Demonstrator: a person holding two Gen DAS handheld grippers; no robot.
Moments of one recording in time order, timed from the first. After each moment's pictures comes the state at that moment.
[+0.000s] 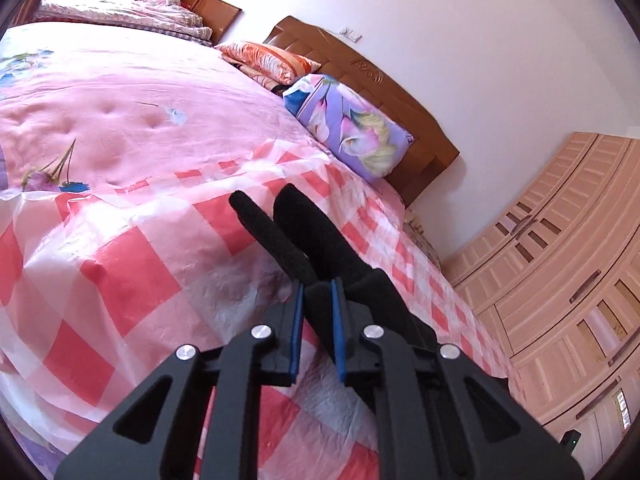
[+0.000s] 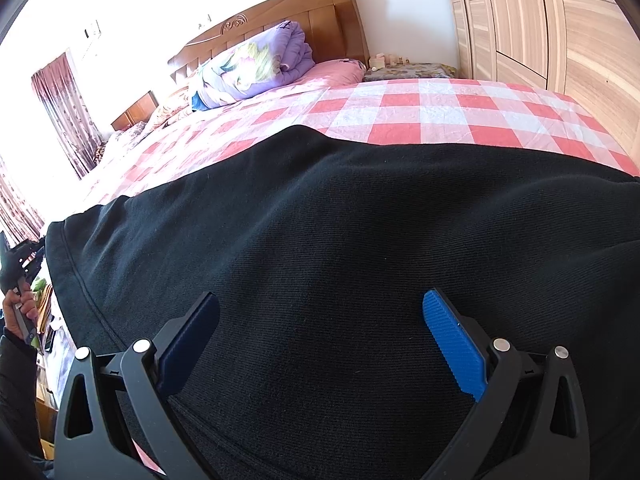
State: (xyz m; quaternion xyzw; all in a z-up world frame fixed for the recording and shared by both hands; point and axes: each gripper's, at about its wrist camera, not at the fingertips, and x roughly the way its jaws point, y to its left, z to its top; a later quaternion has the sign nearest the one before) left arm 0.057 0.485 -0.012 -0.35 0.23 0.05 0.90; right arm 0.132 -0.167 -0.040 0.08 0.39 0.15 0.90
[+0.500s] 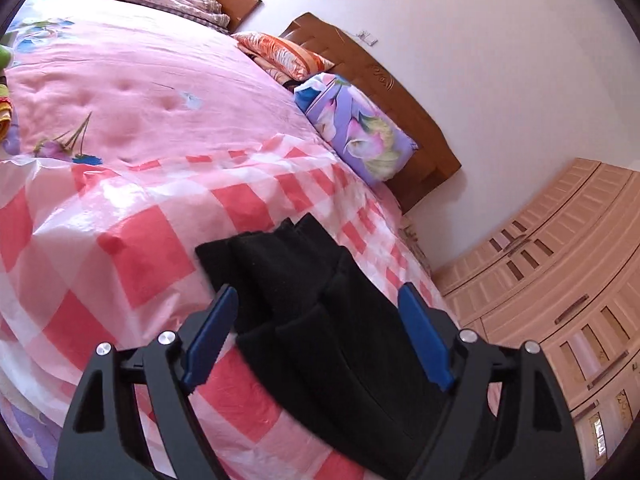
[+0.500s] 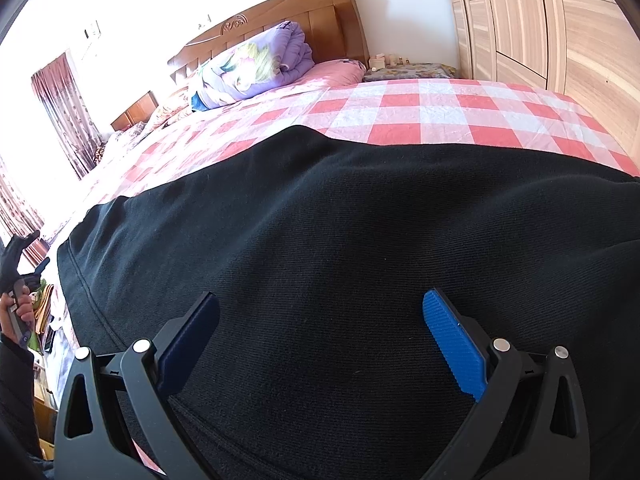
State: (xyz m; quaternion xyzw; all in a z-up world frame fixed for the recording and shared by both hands) left arm 0.043 0.490 -0.014 -0.40 0.24 0.05 0.88; right arm 0.132 -0.168 -0.040 0.08 0.40 0.15 0.90
